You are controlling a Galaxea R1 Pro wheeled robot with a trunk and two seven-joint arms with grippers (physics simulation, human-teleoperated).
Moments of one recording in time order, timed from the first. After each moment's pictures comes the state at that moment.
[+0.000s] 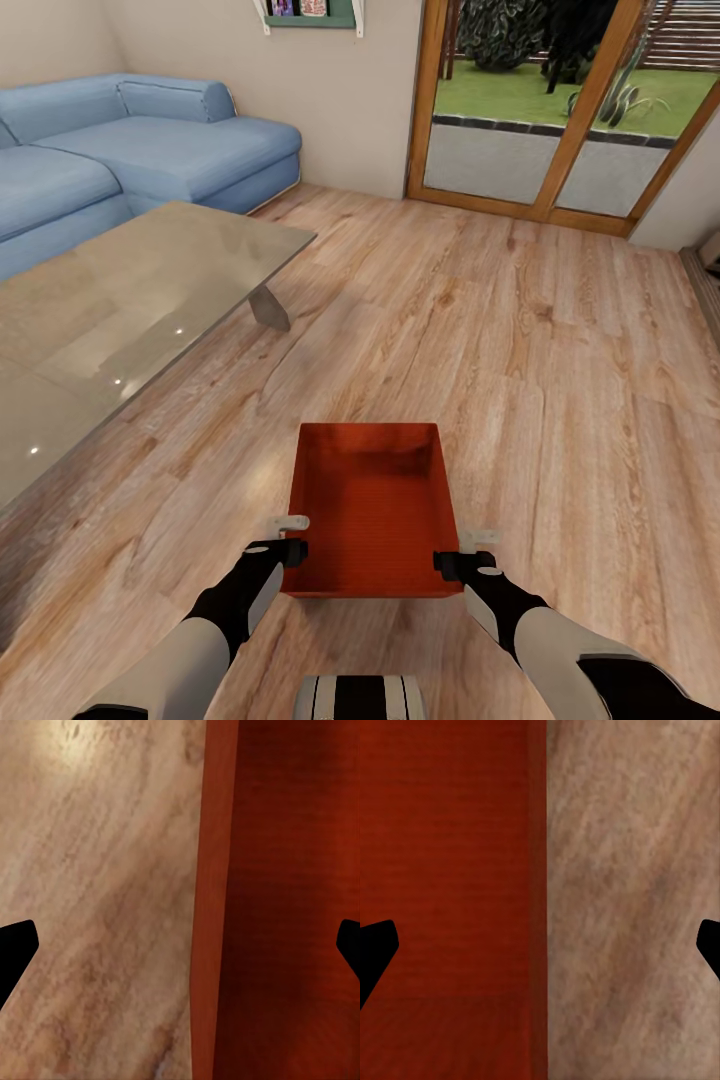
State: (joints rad) left arm -0.69 -0.14 -0.03 -0.46 0.05 0.26 0.20; right arm -0.79 0.05 -0.02 -0.10 0.05 -0.04 -0.10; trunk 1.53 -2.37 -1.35
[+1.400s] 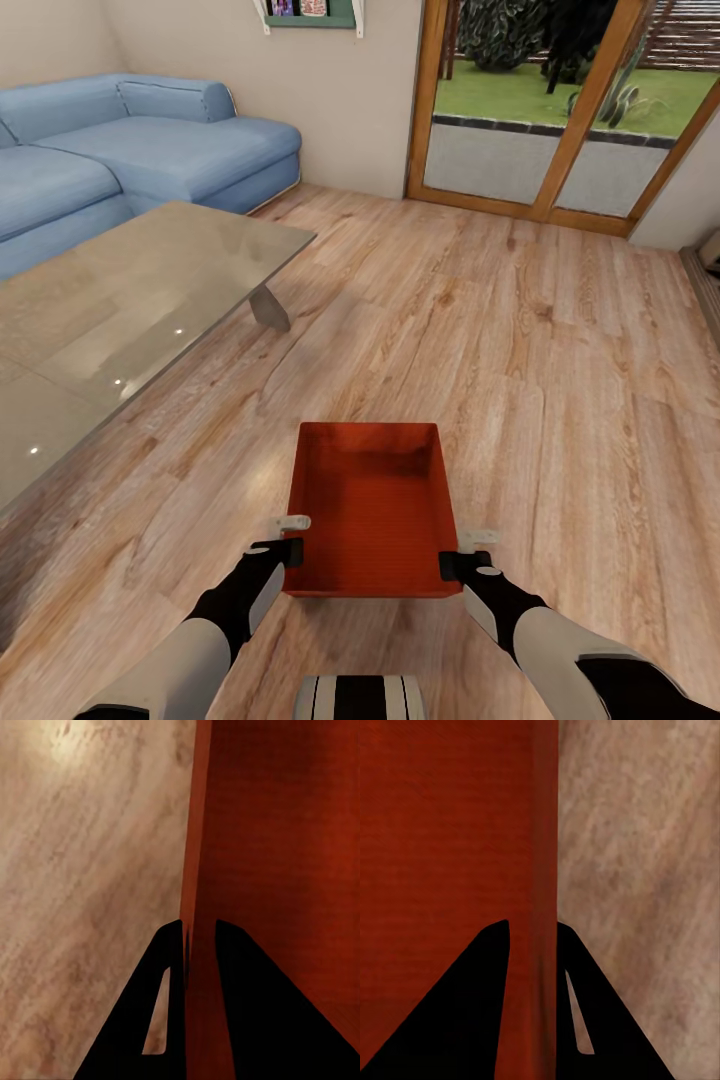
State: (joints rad) left arm -0.69 -0.14 -0.03 -0.45 0.08 0.25 0.20; right arm -0.79 0.06 -0.01 -0.11 0.04 -0.04 -0.09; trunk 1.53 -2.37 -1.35
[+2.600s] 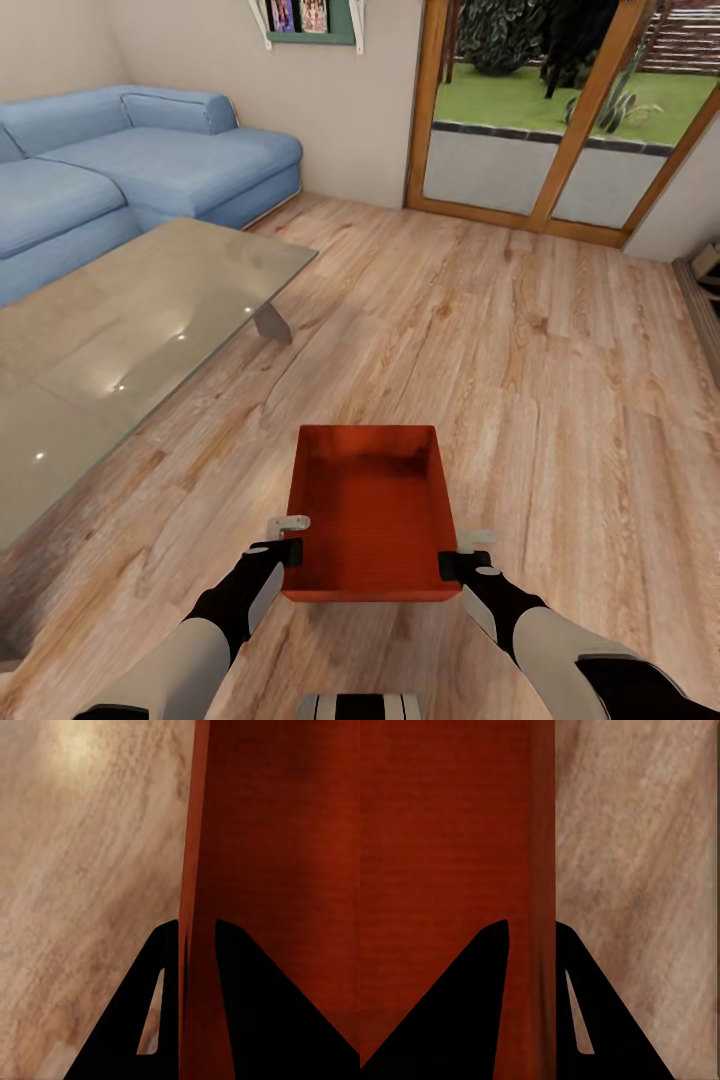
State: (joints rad) left arm -0.69 -0.14 -0.02 -0.46 0.08 0.26 0.20; right arm -0.79 0.06 -0.01 -0.10 0.04 -0.04 -0.09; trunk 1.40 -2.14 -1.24
